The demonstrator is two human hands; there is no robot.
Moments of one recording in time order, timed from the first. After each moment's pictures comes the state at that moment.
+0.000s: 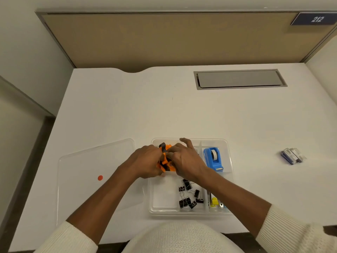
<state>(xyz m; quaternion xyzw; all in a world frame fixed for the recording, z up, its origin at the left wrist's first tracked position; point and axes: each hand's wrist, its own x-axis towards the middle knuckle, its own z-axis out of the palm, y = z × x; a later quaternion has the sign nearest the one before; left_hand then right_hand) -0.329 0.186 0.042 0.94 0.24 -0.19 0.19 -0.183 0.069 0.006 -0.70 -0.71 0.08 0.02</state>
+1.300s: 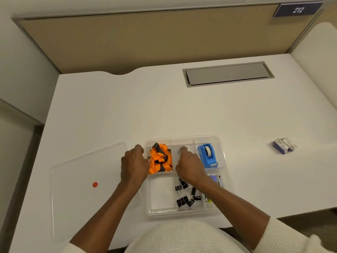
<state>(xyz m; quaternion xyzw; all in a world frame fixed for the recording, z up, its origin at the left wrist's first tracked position) -0.337 0.169 0.008 0.81 0.55 0.01 0.22 -0.195 0.047 0.018 -0.88 -0.35 0.31 0.12</state>
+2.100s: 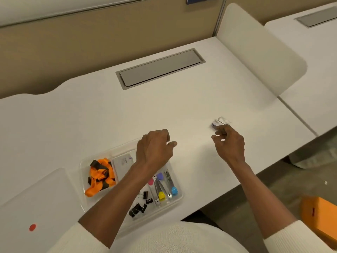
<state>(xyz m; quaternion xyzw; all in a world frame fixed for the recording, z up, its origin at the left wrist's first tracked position) -0.130 0.040 0.060 0.94 0.26 -0.02 0.23 0.014 -0.172 0.020 -0.92 -0.09 0.06 0.37</state>
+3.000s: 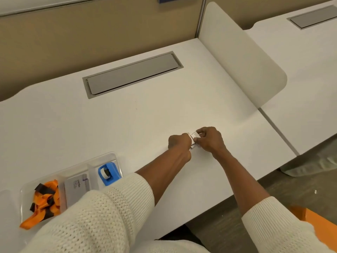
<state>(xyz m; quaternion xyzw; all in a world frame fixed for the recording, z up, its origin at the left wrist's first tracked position) 0.103 -0.099 0.012 0.39 0.60 -0.04 0.70 0.180 -0.198 -0.022 -0.90 -0.08 0.27 0.33</state>
